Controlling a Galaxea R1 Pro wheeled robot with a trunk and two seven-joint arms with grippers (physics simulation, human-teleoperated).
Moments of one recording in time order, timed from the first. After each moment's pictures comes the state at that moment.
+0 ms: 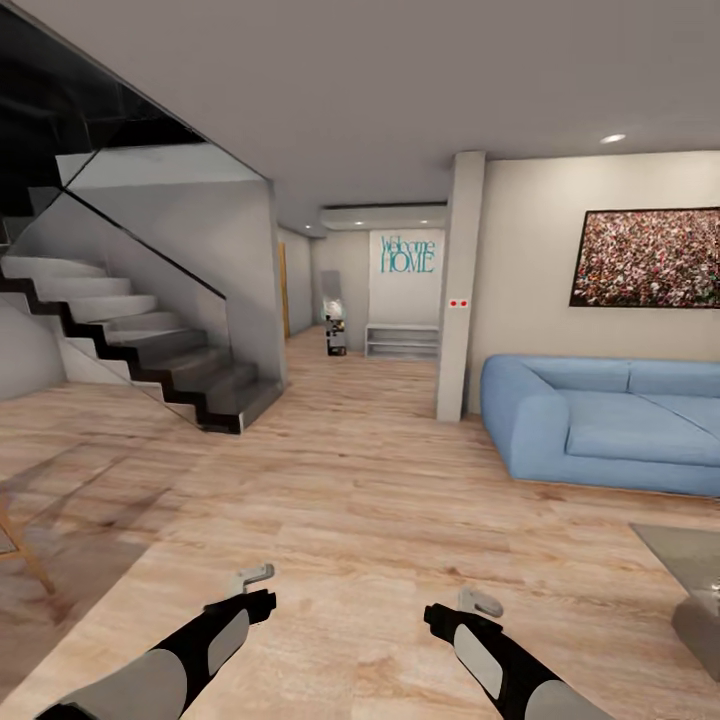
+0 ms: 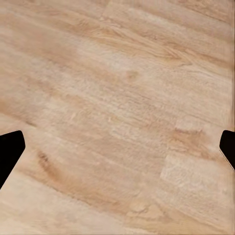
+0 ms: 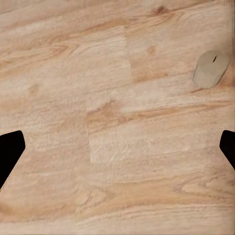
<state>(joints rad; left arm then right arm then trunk) -0.66 0.00 -0.43 -0.24 0.66 0.13 0.24 -0.57 0.04 0.42 -0.37 -0.78 0.16 -0.28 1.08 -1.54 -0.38</state>
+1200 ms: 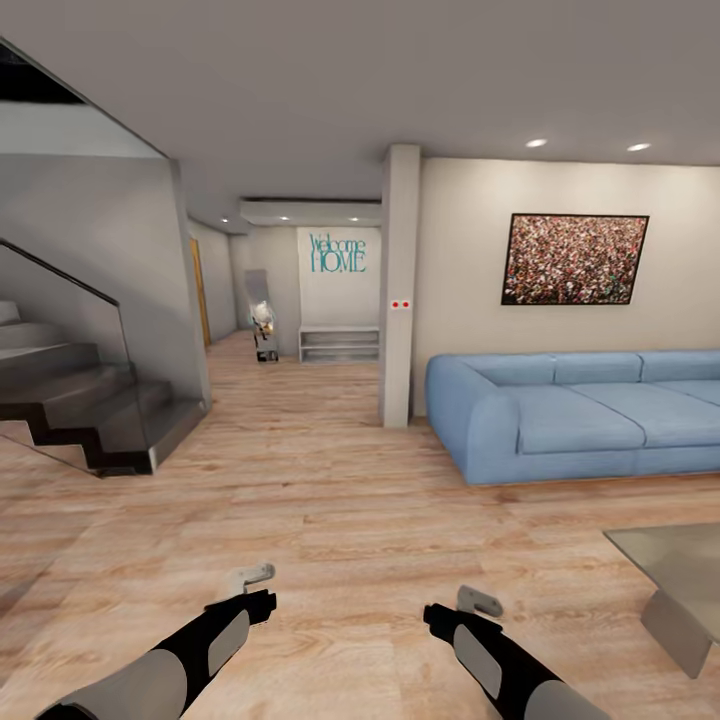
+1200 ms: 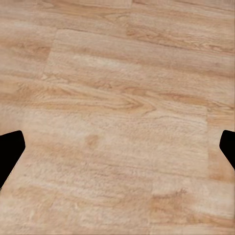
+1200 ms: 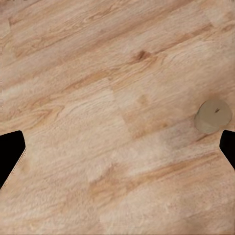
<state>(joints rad) -0.66 0.00 -0.45 -0.24 0.66 0.13 0.24 -0.57 0.04 0.42 -0.37 -0.78 0.16 -0.28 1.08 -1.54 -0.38</state>
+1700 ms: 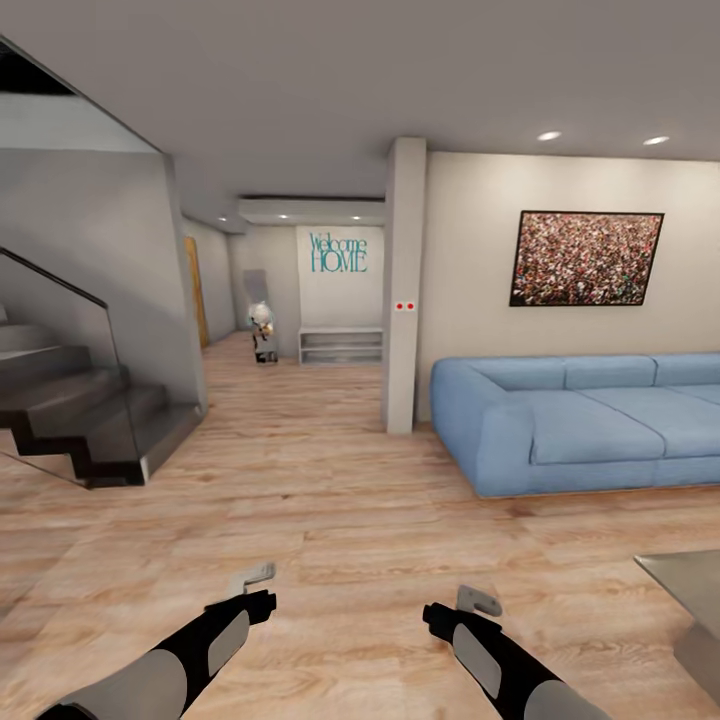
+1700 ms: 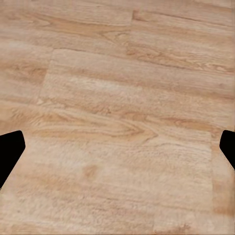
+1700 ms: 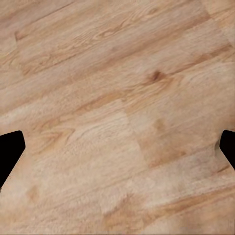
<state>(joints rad) -0.66 0.00 -0.45 -0.24 0.66 0.13 0.24 -0.57 0.04 0.42 -0.38 -0.78 0.16 -0.28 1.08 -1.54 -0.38</state>
